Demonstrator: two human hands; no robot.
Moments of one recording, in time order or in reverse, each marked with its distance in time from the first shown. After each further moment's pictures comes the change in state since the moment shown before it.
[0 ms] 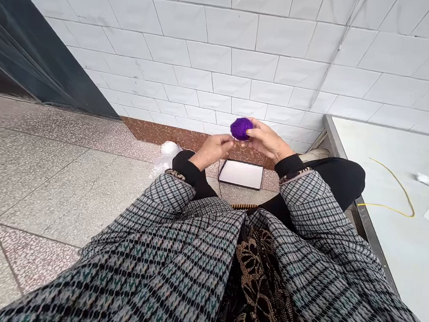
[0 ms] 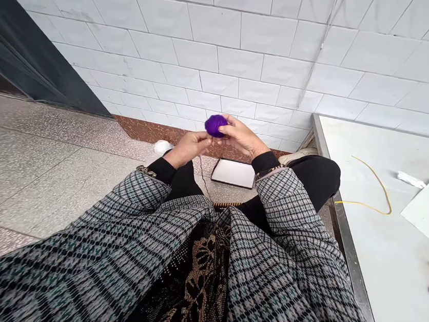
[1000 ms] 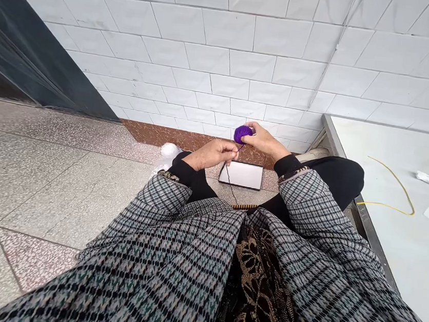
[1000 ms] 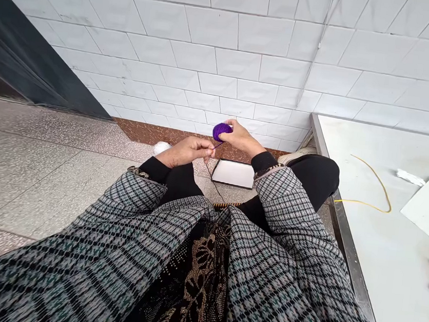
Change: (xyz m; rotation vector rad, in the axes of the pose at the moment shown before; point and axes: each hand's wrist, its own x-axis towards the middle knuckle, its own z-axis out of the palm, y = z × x) left_hand -0.012 0.023 -0.015 0.106 -0.378 0.105; right_hand 0.010 0.010 -0.015 -0.646 0.300 0.099
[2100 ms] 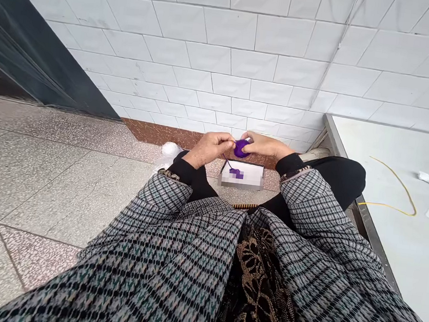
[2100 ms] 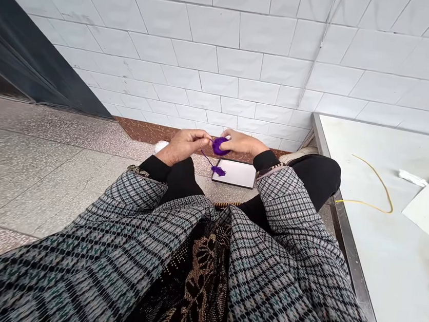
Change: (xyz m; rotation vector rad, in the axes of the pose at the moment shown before) left_hand 0.003 -0.007 -0.002 0.054 0.290 0.042; right_hand -0.006 0.005 -0.006 0.018 -0.340 0.115
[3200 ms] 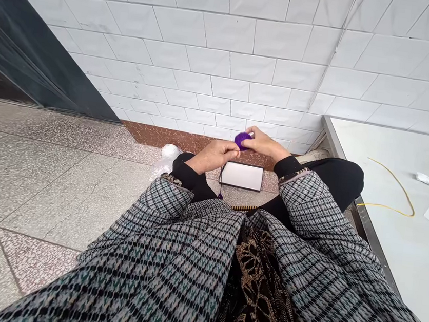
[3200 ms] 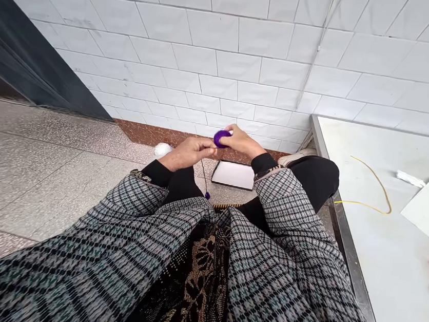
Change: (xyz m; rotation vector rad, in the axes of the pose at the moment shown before) left_hand -0.004 0.015 0.008 0.199 -0.123 0.047; right_hand 0.009 0.001 0.005 0.037 0.228 -0.005
